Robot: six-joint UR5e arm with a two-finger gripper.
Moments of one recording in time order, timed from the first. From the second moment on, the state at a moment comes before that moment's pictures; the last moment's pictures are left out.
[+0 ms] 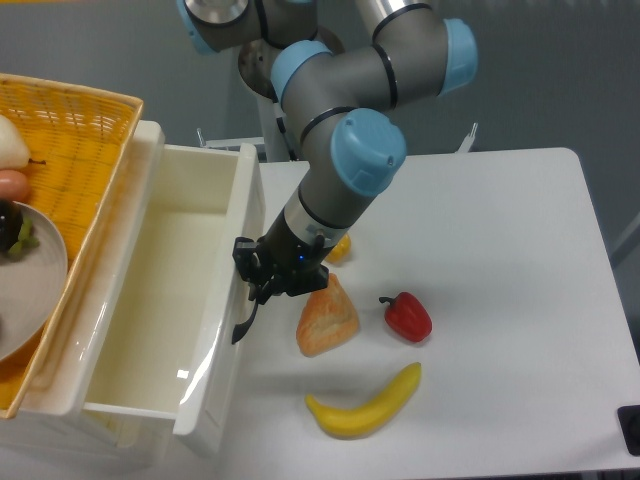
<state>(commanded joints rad) 2.44 -1.89 -1.50 -1.36 1.07 0.53</state>
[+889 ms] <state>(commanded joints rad) 2.50 -1.90 -1.49 -1.37 1.07 0.56</state>
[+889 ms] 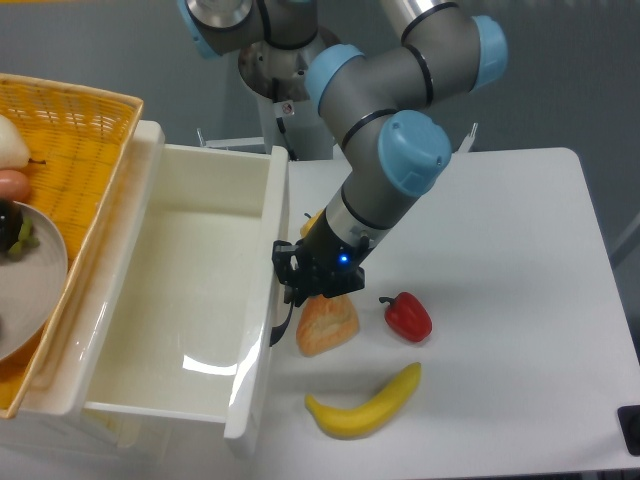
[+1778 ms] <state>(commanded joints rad) 2.53 -1.90 -1.48 -1.37 1.06 0.59</state>
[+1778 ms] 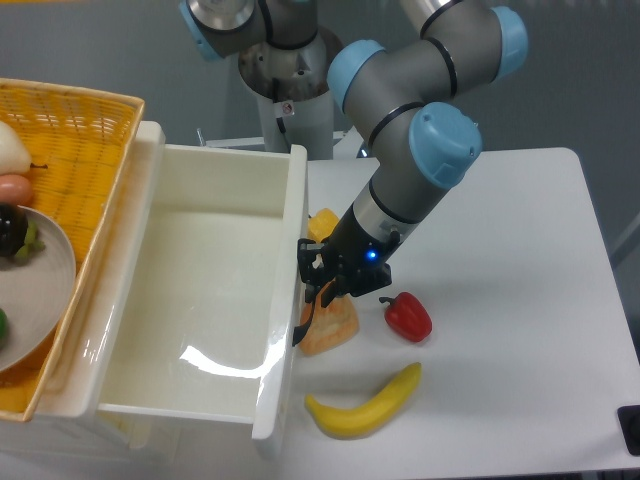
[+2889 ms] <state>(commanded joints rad) 2.65 -1.90 -1.48 -1.37 1.07 0.77</state>
